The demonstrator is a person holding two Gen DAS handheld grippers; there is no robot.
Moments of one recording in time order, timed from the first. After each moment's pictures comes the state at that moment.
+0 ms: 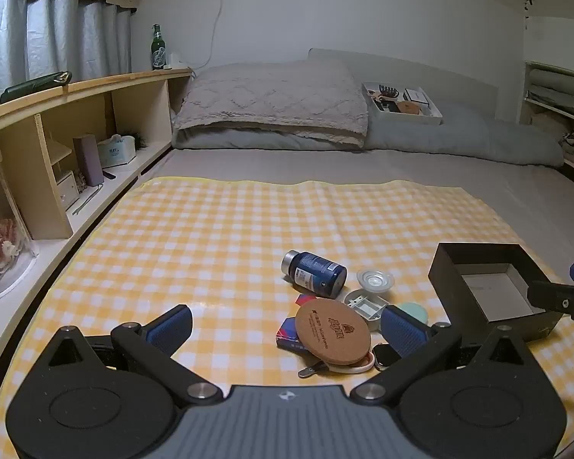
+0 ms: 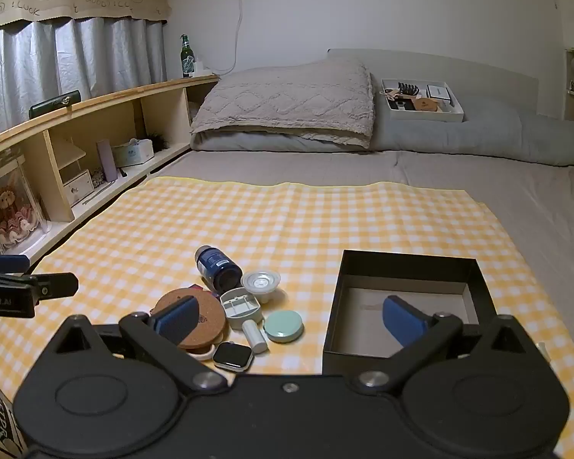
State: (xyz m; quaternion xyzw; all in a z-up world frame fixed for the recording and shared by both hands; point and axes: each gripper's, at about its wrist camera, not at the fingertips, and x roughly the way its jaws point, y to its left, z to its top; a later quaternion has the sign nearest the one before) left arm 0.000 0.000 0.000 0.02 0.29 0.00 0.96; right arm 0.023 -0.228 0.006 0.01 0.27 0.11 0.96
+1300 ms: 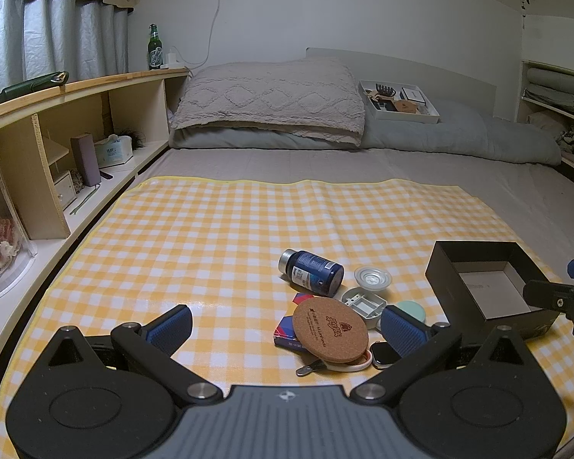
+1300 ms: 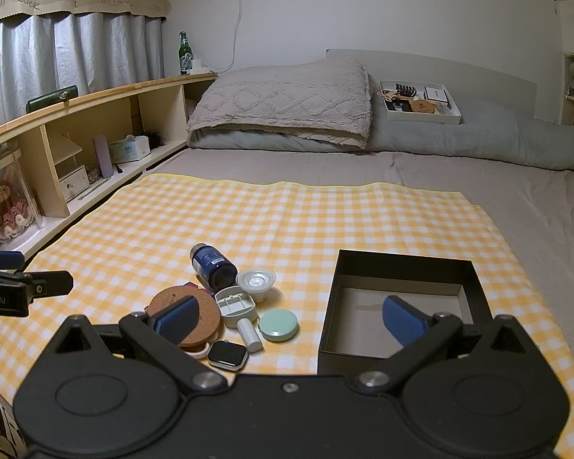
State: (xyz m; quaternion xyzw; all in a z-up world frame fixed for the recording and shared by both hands) left arm 0.000 0.000 0.000 0.02 0.29 0.00 0.96; right arm 0.022 -0.225 0.006 0.00 0.27 0.11 0.96
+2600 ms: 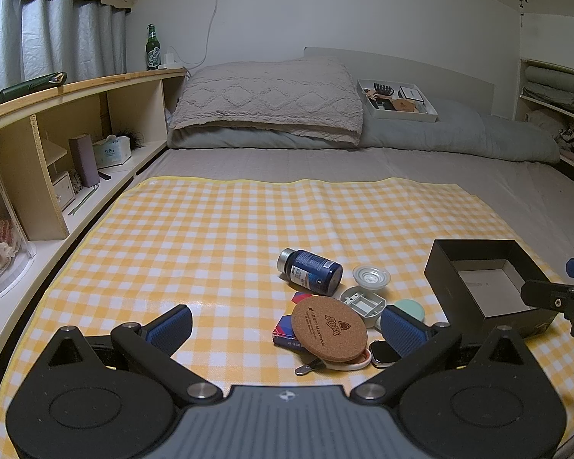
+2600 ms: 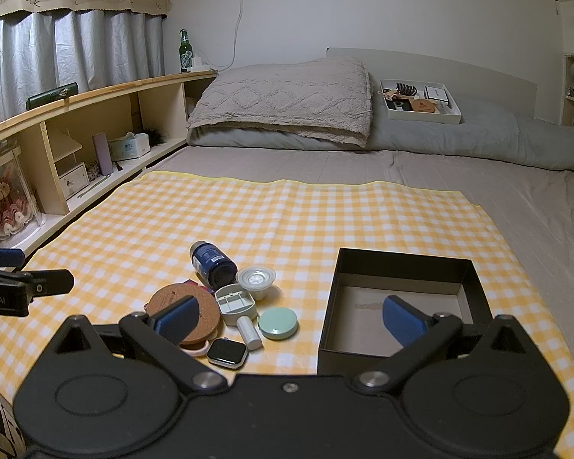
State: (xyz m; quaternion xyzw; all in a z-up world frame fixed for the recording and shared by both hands) left arm 0.000 0.000 0.000 0.02 0.29 0.00 0.96; right arm 0.022 -0.225 0.004 0.00 0.27 0.11 0.96
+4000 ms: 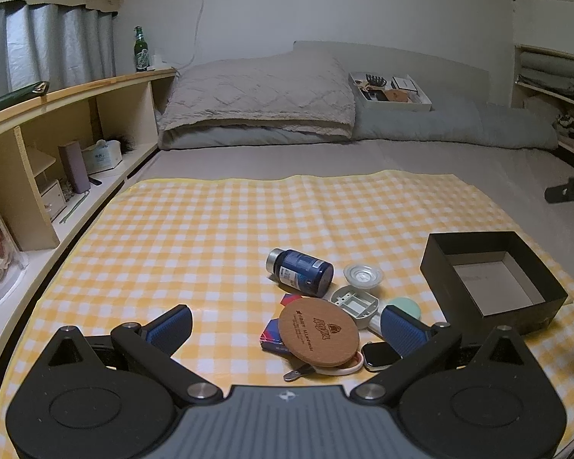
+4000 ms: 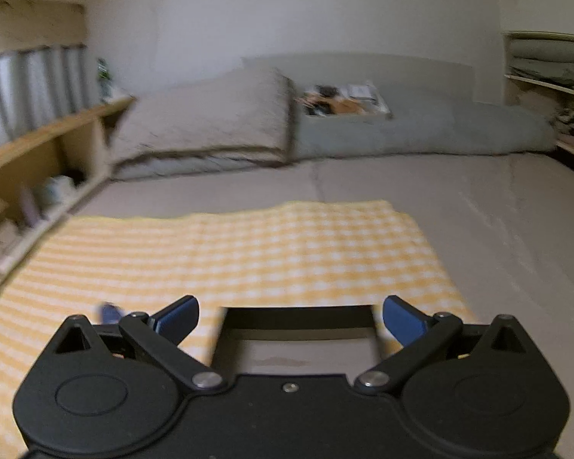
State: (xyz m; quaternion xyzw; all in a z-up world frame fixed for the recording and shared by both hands) left arm 0.012 -0.015 -0.003 0.03 0.30 -0.01 0.95; right arm 0.103 -0.335 0.040 0.03 0.28 0.00 0.96
